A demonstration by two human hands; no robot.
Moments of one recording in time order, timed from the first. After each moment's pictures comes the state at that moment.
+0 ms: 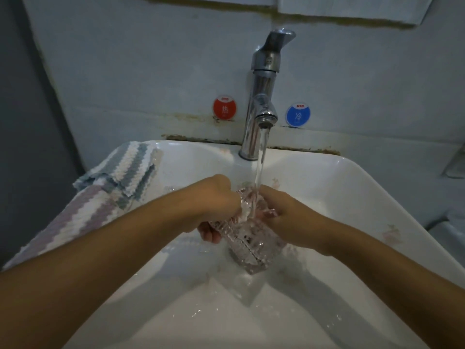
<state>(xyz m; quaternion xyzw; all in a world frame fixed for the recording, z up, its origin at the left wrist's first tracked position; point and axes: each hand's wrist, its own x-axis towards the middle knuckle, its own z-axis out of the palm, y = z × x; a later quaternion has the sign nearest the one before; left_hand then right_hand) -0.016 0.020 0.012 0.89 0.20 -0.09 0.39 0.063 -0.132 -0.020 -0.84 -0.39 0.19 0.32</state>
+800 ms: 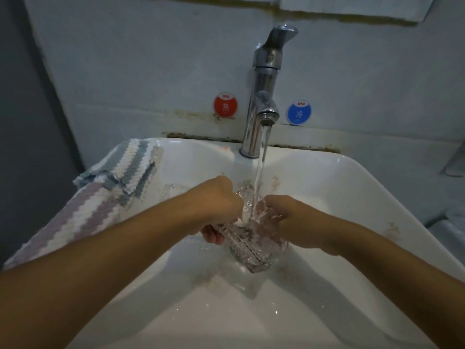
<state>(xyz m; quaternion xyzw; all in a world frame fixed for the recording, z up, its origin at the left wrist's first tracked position) -0.016 0.016 0.005 0.89 0.22 -0.08 0.40 0.054 -0.136 -0.006 -0.88 -0.33 0.23 0.25</state>
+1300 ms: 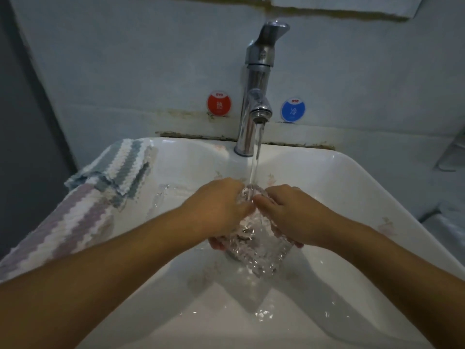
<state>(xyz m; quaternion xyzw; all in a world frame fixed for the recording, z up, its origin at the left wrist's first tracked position) -0.022 0.006 0.000 0.94 0.11 0.00 0.32 0.050 -0.140 -0.001 -0.90 -0.35 0.12 0.25</state>
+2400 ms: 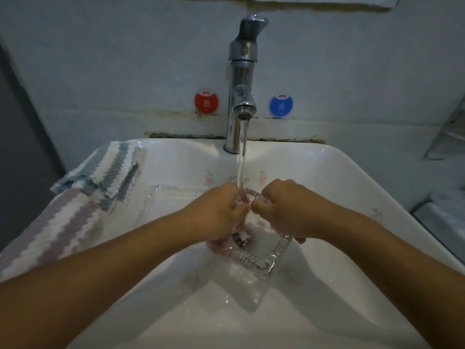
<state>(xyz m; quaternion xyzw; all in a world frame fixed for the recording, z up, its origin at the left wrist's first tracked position) -0.009 0.003 -0.020 0.95 0.02 0.02 0.31 0.052 -0.143 0.007 -0.92 -0.34 0.10 0.14</state>
